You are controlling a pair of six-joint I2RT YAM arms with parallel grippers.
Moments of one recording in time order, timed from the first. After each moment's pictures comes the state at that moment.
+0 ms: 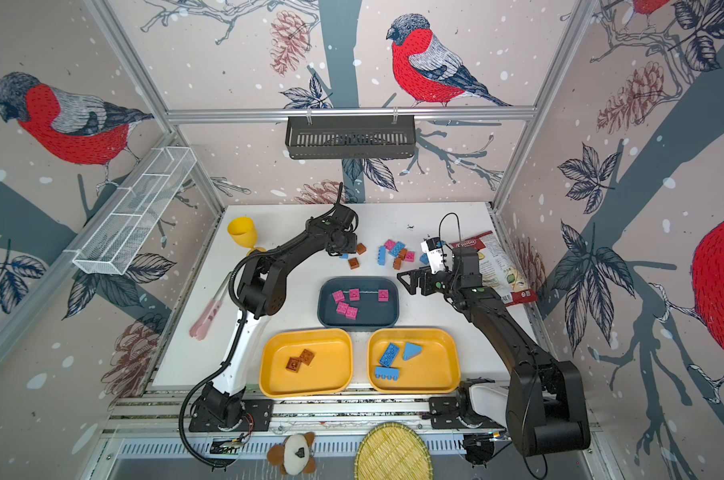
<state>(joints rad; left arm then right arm) -0.52 2.45 2.11 -0.72 -0.09 -0.41 0.12 1.21 0.69 -0.13 -0.67 0.08</state>
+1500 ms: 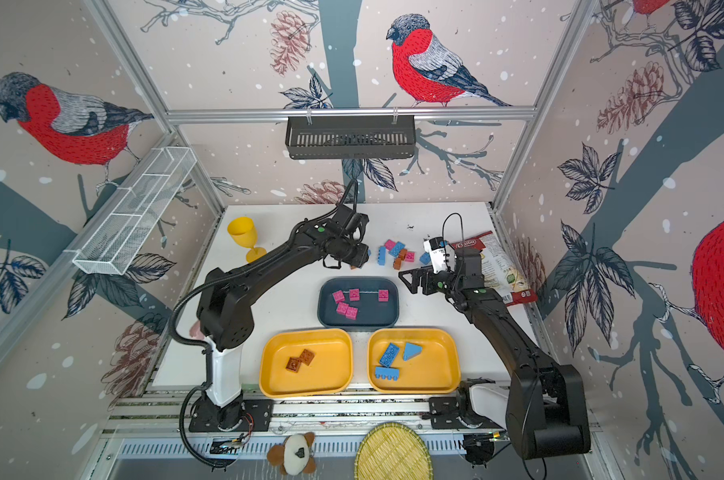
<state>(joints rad) -0.72 1.95 1.73 -0.76 0.12 -0.22 0.11 1.18 0.69 -0.12 -0.68 0.11</state>
